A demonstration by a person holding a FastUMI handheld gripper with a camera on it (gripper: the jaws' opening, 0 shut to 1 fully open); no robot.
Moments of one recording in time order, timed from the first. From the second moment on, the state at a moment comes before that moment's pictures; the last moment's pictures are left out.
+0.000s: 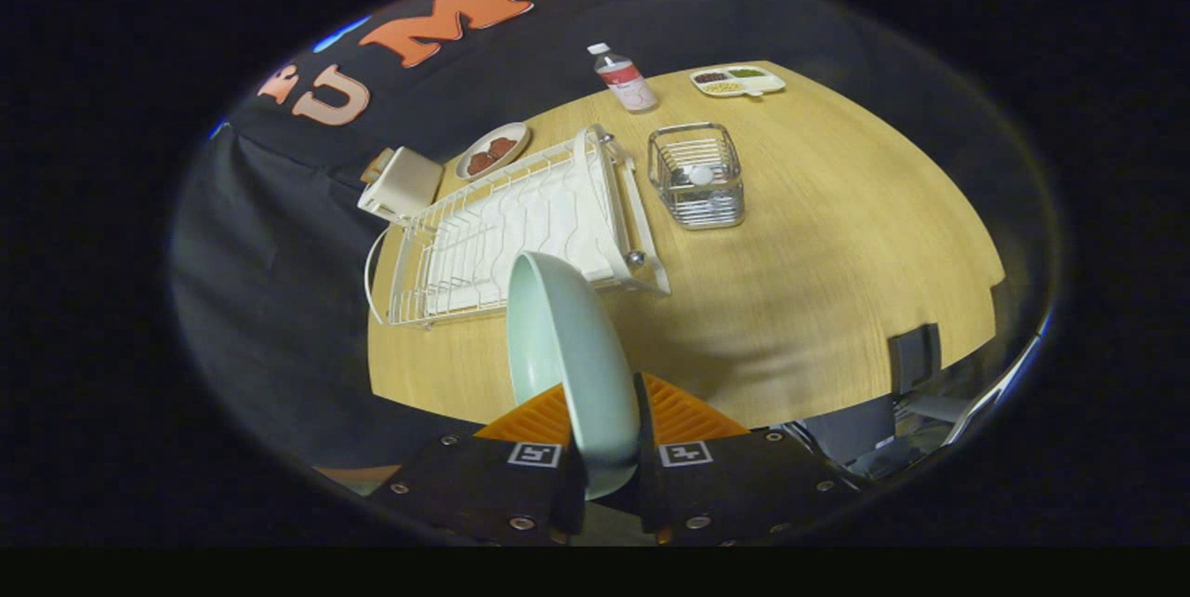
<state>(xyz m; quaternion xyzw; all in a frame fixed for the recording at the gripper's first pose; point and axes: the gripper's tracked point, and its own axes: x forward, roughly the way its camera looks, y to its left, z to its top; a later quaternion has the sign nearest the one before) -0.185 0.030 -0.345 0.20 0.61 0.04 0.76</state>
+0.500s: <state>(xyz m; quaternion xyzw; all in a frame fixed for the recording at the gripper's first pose) -0.205 0.051 -0.408 0.22 0.64 0.07 0.74</state>
